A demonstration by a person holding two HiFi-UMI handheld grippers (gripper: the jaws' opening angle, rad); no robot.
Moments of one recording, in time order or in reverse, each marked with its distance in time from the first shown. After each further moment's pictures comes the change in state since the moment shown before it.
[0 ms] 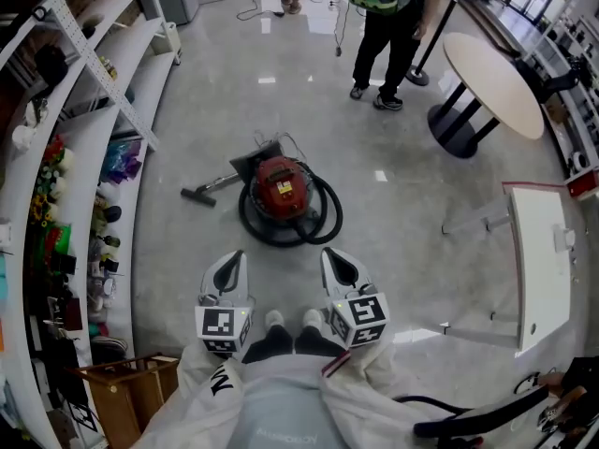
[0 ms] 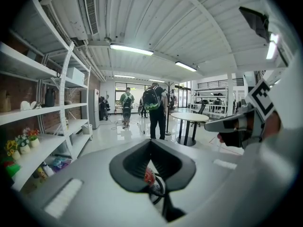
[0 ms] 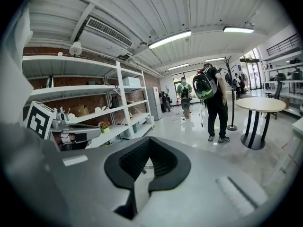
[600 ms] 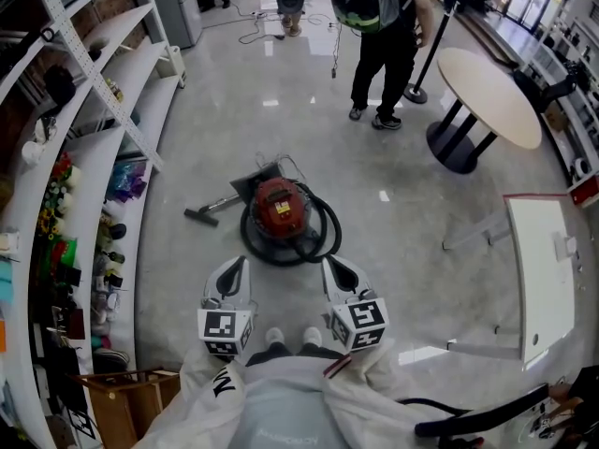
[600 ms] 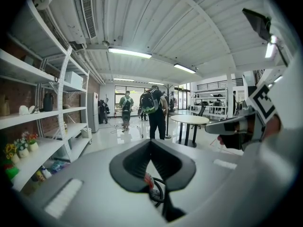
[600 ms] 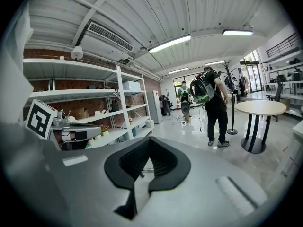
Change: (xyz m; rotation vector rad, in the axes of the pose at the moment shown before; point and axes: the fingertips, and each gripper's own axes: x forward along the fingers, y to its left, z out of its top) left arm 0.017 -0.020 0.025 0.015 -0.031 0.004; right arm -0.009 -0.029 0.017 -0.001 -0.046 0.000
